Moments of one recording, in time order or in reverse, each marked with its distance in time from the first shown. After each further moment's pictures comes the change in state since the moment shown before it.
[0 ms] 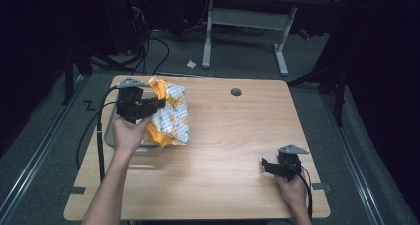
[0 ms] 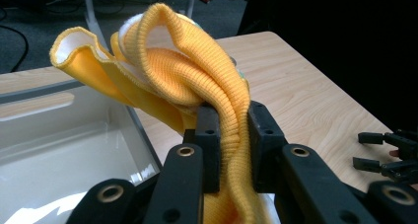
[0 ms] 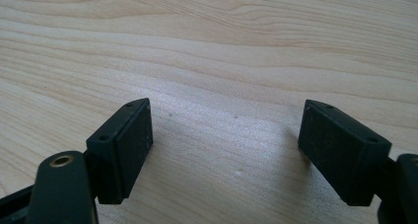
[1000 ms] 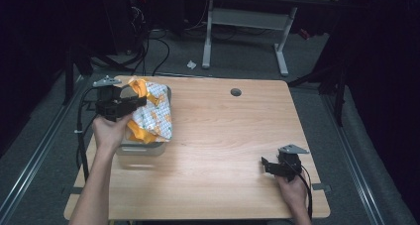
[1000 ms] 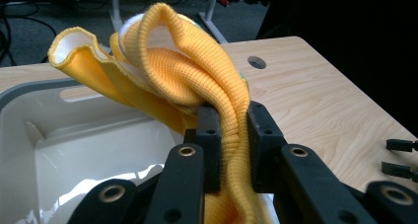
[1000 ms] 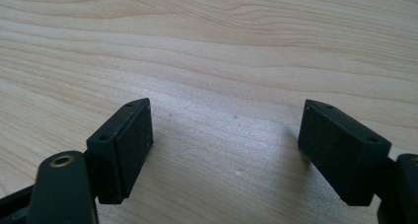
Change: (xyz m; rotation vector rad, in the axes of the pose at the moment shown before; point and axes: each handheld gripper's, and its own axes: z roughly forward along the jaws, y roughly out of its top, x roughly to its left) left arm 0.046 -0.008 -0.022 -0.010 0.057 -0.050; right arm 0.000 0.000 0.000 -0.001 0.000 0.002
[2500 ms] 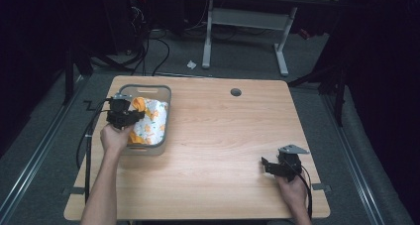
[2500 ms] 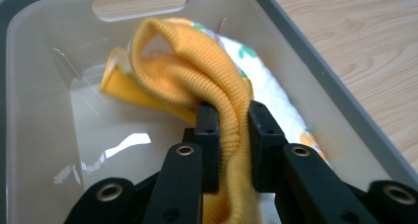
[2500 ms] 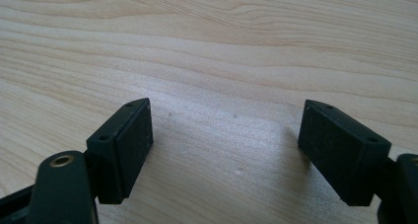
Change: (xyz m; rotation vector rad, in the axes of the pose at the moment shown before) left arm 0.053 -0.056 0.074 0.180 0.160 0.042; right arm 0.000 0.000 0.000 0.001 -0.004 0.002
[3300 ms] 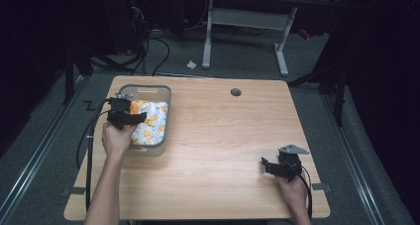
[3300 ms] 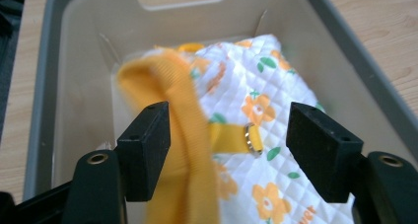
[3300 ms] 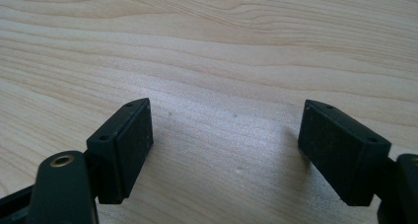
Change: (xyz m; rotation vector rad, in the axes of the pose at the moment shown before) left arm -0.009 0.003 -0.006 0.008 0.144 -0.045; right arm 0.000 0.000 0.000 -0.001 -0.001 0.000
